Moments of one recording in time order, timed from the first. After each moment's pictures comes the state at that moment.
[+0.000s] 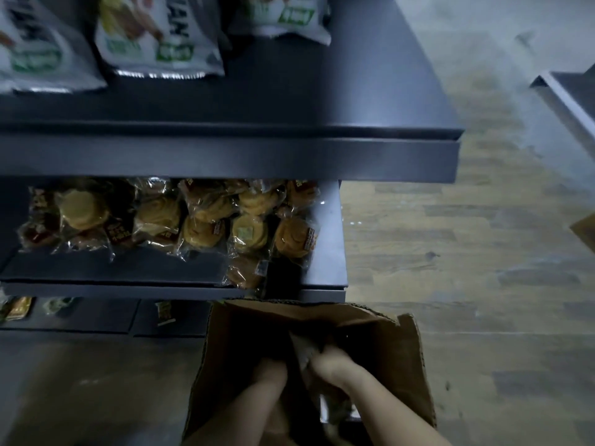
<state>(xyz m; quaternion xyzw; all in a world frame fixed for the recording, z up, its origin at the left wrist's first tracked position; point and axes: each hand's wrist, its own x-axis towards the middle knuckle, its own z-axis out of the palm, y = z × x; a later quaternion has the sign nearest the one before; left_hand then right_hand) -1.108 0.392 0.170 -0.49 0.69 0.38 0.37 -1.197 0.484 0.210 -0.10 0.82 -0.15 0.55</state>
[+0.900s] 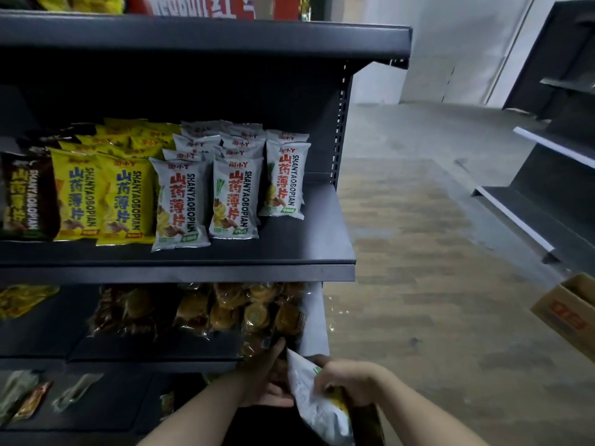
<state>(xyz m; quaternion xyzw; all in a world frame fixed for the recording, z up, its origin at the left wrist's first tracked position) -1.100 0.361 0.431 -0.42 0.48 0.75 0.19 -1.225 0.507 0.416 -0.14 0.73 -0.27 0.61</state>
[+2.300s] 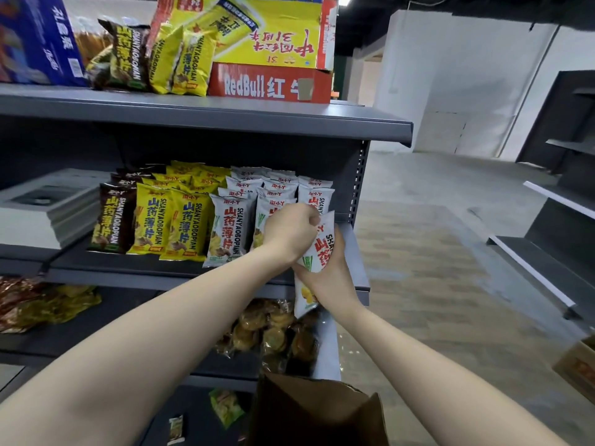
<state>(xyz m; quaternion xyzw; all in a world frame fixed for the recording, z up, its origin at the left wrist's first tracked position) -1.134 0.342 0.701 -0.24 0.91 0.22 -0.25 -1.181 0.429 0.613 -0.34 0.72 -0.60 0.08</state>
